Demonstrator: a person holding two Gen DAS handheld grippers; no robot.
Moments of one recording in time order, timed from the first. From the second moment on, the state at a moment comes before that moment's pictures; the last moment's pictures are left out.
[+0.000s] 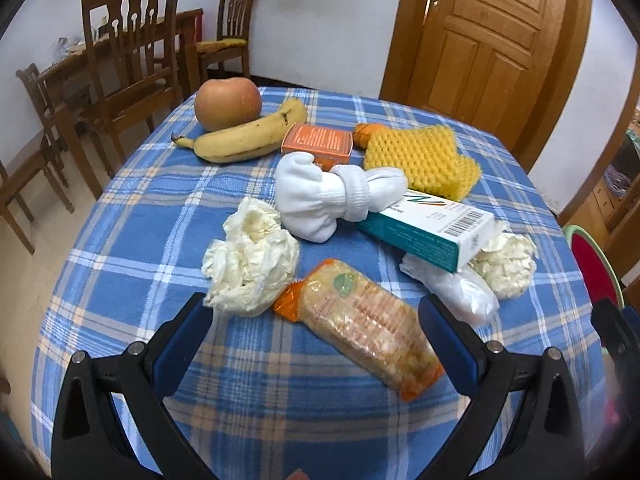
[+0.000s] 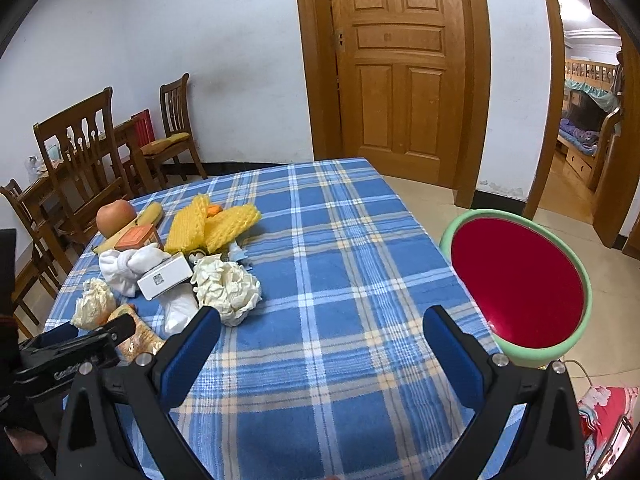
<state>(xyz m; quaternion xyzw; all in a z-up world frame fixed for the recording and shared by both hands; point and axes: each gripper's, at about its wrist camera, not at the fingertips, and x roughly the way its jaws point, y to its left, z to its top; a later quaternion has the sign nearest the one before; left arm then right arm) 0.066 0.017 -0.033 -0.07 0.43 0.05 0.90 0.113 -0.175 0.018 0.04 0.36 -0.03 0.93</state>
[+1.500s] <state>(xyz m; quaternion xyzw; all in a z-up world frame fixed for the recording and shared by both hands) 0.051 0.041 -0.030 -0.12 0.39 -0.09 0.91 0.169 -0.128 -0.016 0.07 0.44 0.03 0.90</state>
